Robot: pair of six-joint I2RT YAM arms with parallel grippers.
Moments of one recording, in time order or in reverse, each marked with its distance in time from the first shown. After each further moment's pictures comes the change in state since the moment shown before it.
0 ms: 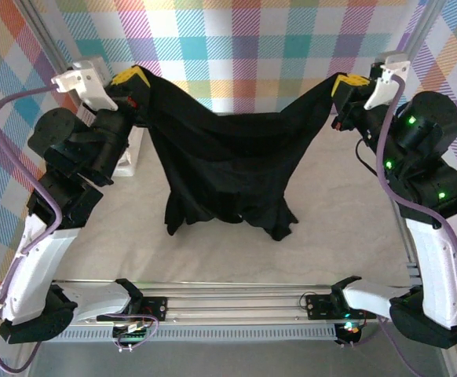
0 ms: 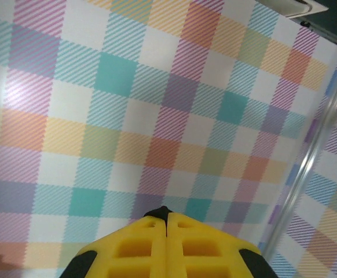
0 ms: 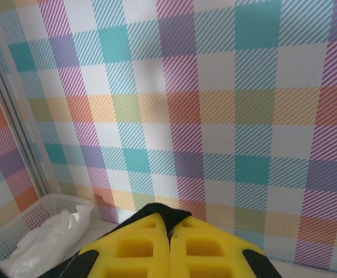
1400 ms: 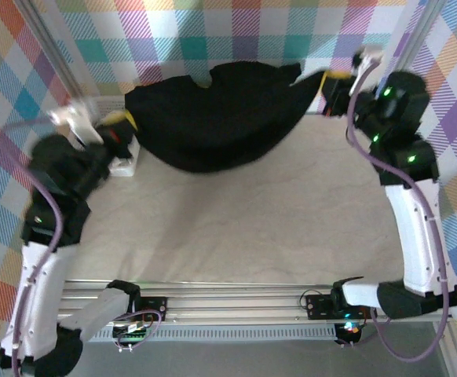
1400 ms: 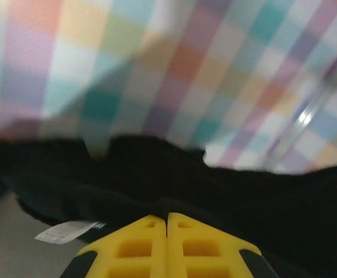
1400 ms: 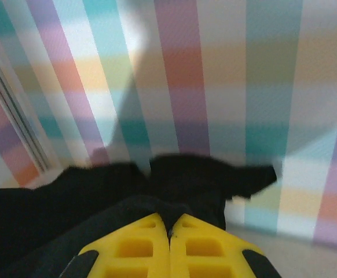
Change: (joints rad) left arm 0.376 -0.295 -0.550 -0.082 0.510 -0.247; right arm -0.182 0.066 -0.225 0.104 -0.235 0.060
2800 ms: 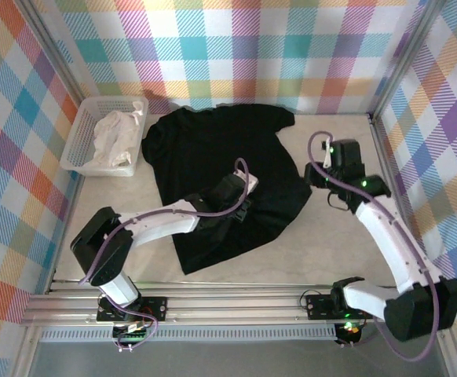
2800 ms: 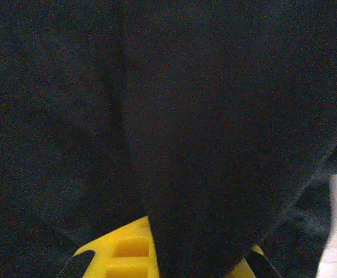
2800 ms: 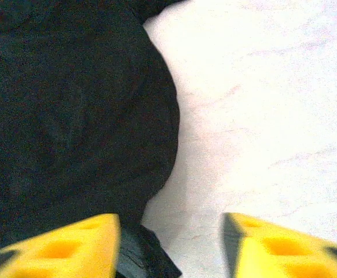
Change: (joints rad) left arm -0.600 0.748 -0.238 0.328 -0.242 0.241; right arm 0.055 -0.153 -0.685 -0.046 0.245 0.113
